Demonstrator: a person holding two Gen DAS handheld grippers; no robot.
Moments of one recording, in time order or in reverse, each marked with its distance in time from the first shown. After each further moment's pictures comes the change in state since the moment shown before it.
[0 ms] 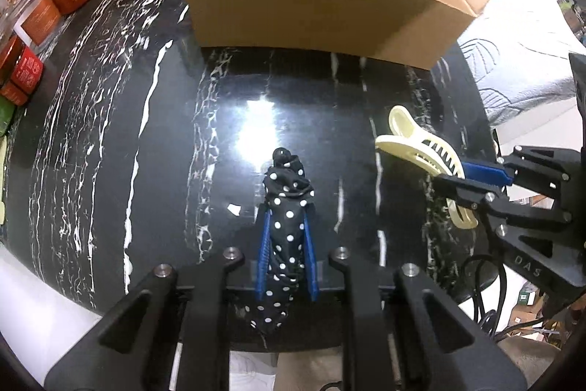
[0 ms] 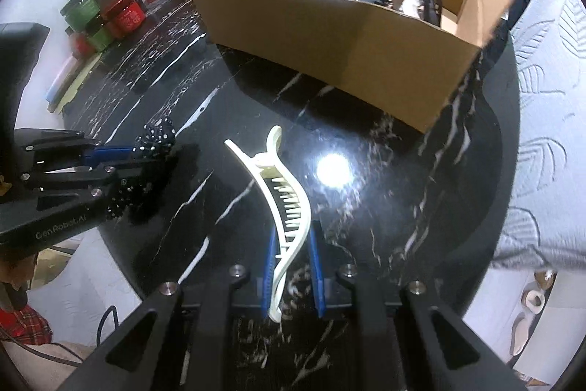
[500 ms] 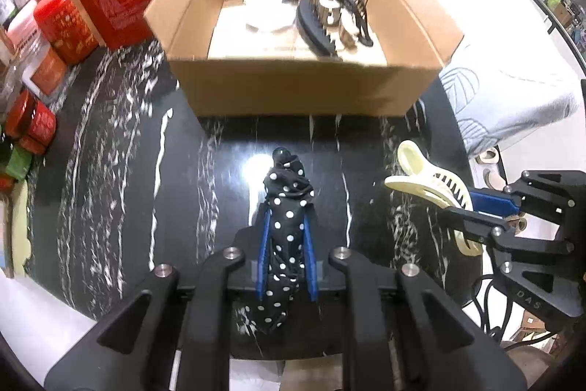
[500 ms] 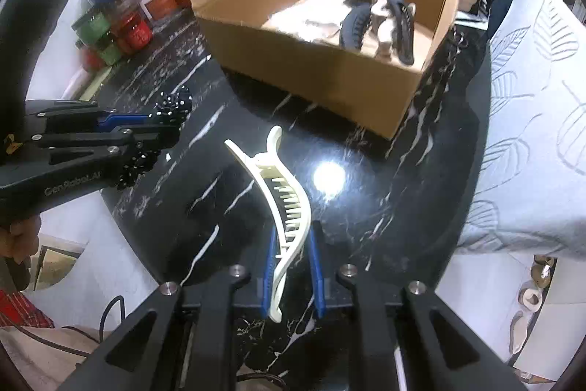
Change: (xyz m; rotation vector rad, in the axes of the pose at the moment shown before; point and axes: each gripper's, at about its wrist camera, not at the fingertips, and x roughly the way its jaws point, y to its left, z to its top) left arm -0.049 -0.007 0.030 0.058 -0.092 0.024; right arm -0.049 -0.008 0.000 0.003 -0.044 -0.009
